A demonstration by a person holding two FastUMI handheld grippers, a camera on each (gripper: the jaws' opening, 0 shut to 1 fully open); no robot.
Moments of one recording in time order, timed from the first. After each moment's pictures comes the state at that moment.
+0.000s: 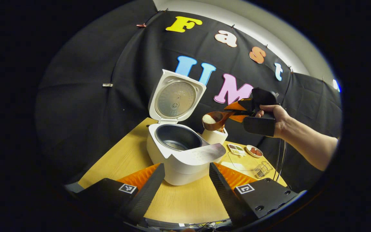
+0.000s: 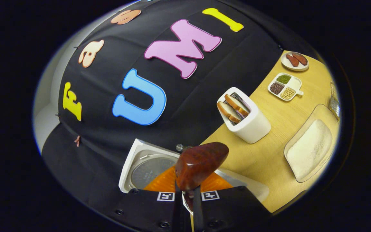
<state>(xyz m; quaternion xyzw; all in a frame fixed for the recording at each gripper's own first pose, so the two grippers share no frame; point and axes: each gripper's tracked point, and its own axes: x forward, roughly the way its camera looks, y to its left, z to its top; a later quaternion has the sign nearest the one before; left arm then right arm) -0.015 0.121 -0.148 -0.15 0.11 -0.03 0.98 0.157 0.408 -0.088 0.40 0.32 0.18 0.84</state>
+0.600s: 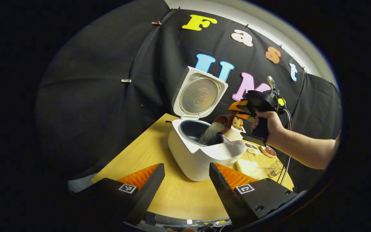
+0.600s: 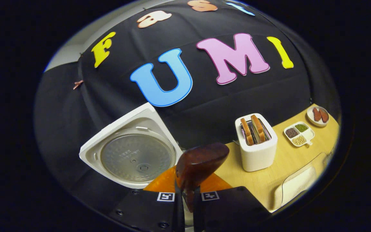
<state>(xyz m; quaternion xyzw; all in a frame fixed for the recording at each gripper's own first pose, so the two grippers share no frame) -0.030 0.168 -0.173 -0.16 0.13 0.03 0.98 0.158 0.470 -0.117 0.17 0.20 0.26 0.93</state>
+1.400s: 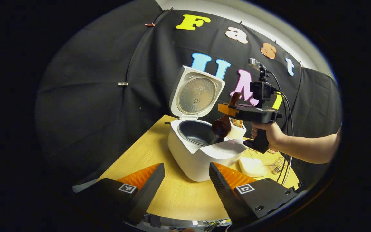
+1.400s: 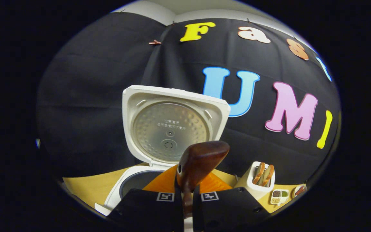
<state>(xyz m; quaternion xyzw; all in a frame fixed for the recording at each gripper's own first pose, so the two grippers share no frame) -0.022 0.160 -0.174 -0.13 0.13 0.02 0.98 0.099 0.509 -0.119 -0.12 0.04 0.42 0.90</state>
